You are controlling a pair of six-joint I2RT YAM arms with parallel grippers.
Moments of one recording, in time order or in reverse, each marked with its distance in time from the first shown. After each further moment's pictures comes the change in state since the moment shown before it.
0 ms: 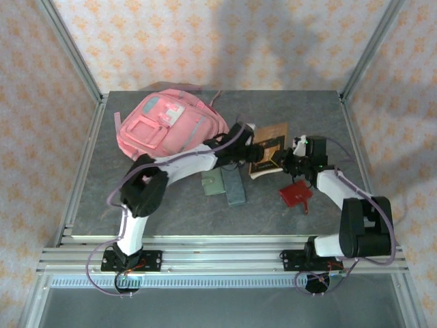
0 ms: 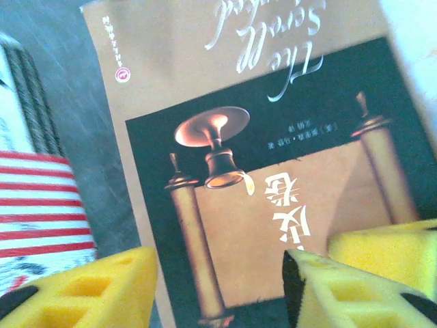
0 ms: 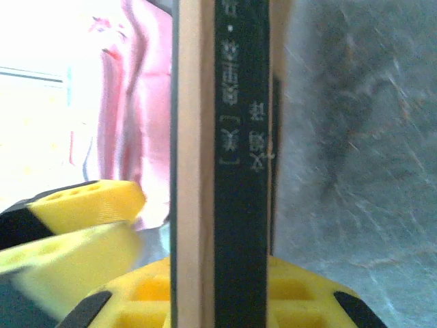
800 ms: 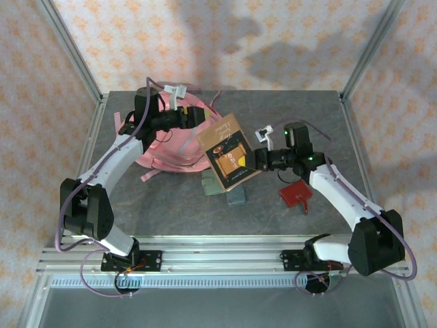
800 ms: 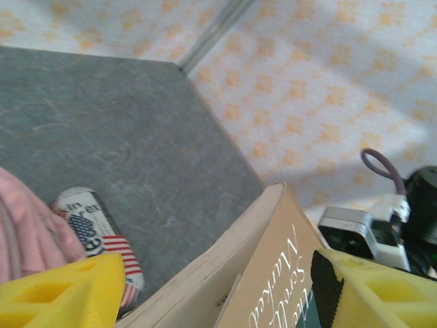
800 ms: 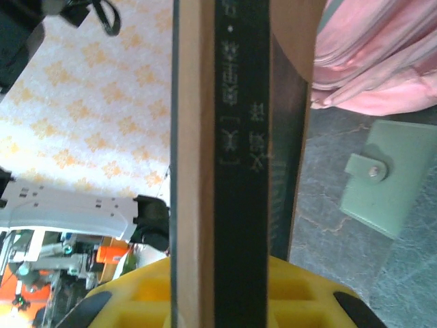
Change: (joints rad) left arm 0.544 -0.417 -0.268 0.207 0.786 0.075; right arm 0.301 -0.087 0.222 -0.239 -0.373 -0.254
